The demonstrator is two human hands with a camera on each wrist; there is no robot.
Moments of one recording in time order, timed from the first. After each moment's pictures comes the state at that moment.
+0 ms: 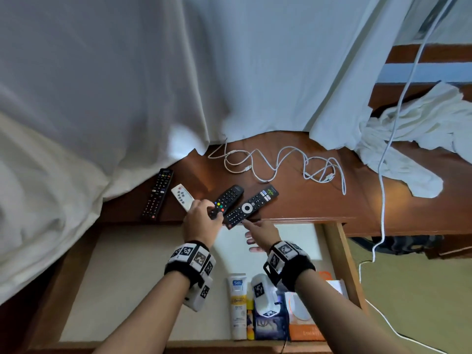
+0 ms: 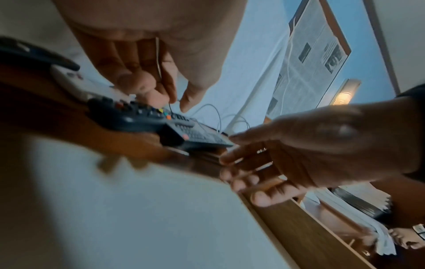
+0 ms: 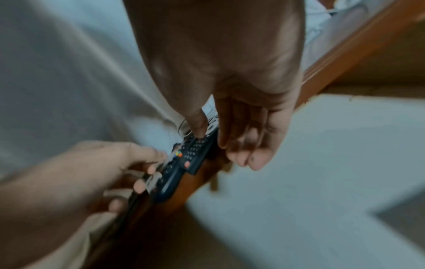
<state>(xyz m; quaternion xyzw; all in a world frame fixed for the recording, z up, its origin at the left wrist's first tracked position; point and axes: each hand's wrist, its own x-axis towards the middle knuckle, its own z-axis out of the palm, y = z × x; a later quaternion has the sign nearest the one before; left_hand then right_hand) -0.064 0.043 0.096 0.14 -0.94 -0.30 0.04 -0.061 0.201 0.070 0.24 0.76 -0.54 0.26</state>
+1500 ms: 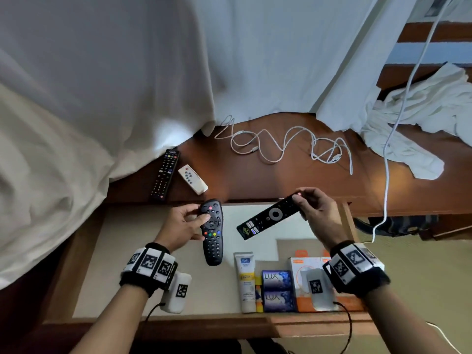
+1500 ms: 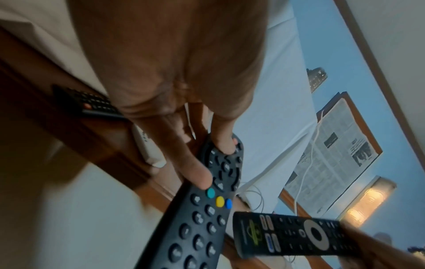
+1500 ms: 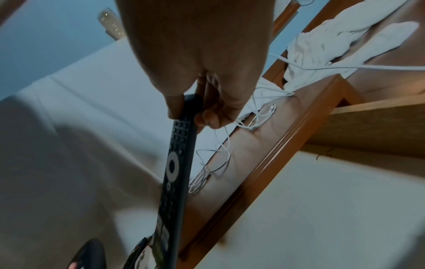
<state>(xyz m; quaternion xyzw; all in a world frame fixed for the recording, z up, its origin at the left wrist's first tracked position) -0.013 -0.037 0.088 0.14 -0.74 -0.64 -0.16 -0.015 0.274 0.117 0.12 0.76 -0.64 -0.01</state>
